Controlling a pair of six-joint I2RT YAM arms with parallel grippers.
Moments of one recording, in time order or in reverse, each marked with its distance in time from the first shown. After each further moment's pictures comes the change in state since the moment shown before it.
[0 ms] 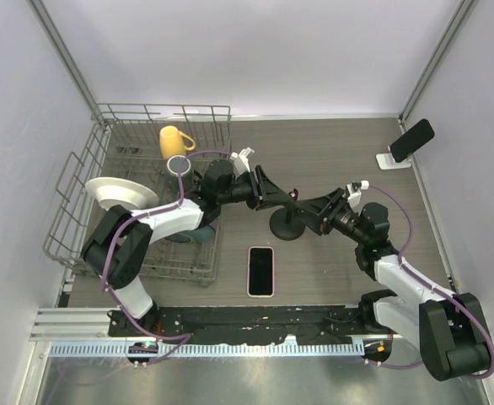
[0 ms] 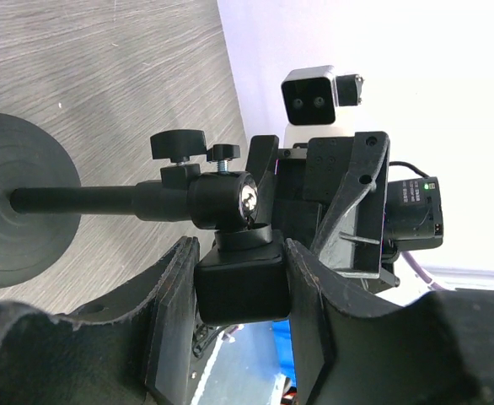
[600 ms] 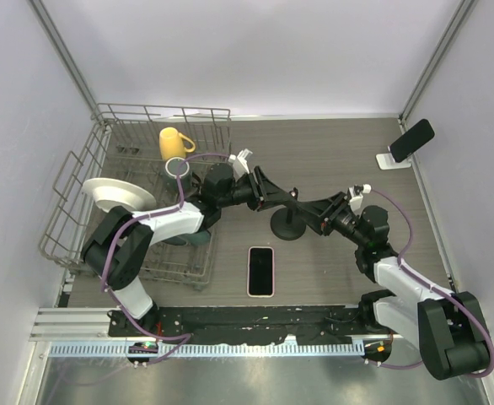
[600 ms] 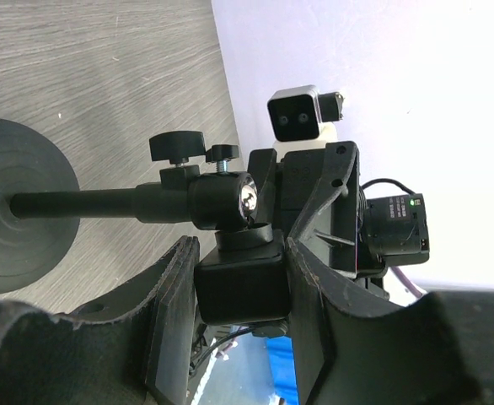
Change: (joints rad) left arm -0.017 -0.006 -0.044 0.078 -0.069 -0.051; right arm 0.000 0.009 -0.026 0.040 0.039 0.063
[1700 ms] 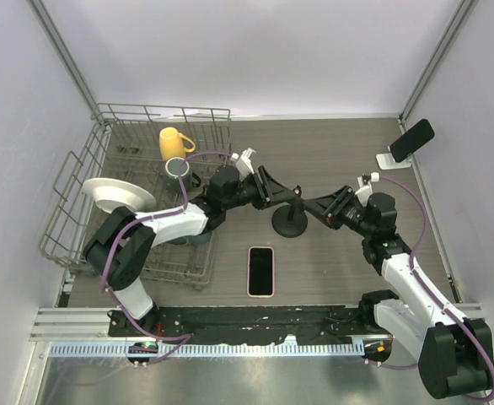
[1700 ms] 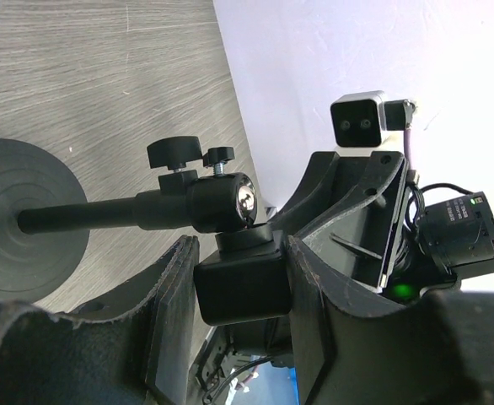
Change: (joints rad) left arm -0.050 0.009 0.016 0.005 -0.124 0.059; right arm -0.049 -0.127 0.173 -0.451 0.047 -0.321
